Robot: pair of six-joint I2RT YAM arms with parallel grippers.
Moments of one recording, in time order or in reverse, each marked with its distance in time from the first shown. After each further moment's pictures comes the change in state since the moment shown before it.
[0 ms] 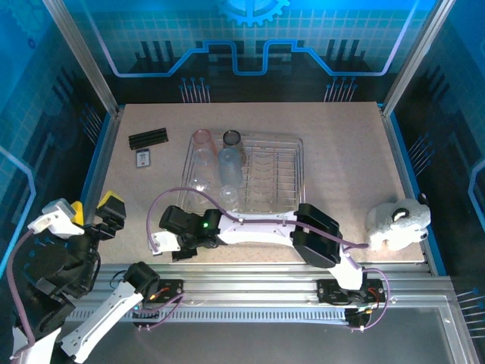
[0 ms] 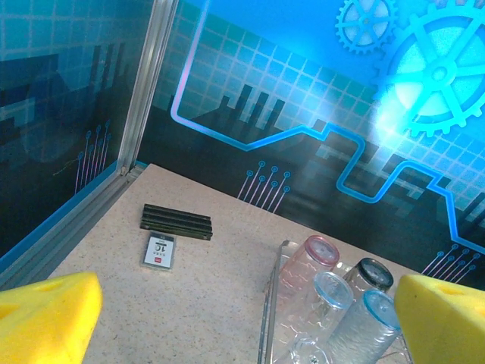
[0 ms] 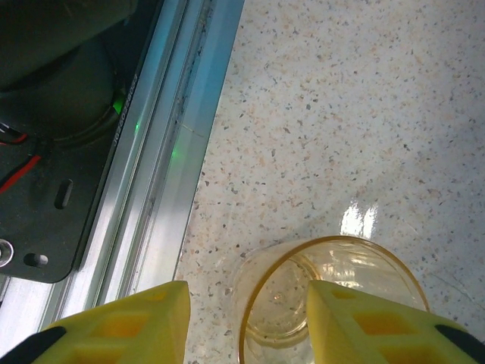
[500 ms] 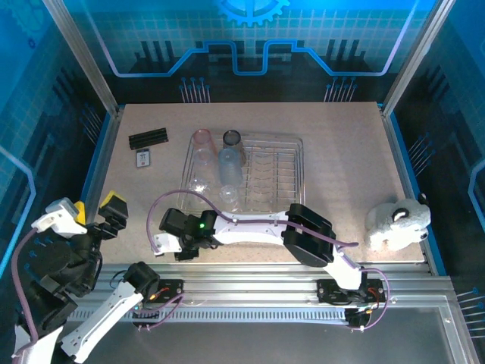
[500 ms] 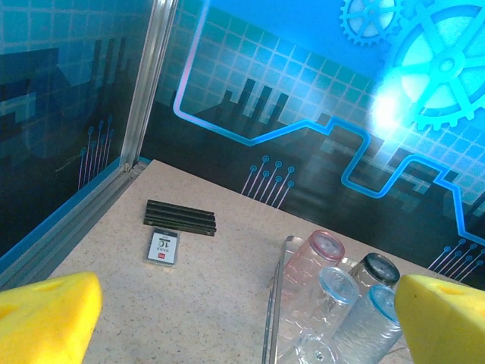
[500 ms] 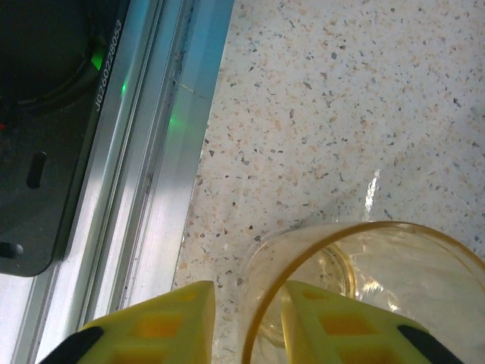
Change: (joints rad) left arm 0.000 0.000 -0.018 0.000 -0.003 0.000; right arm -0.008 0.055 0.018 -0.041 0.000 0.028
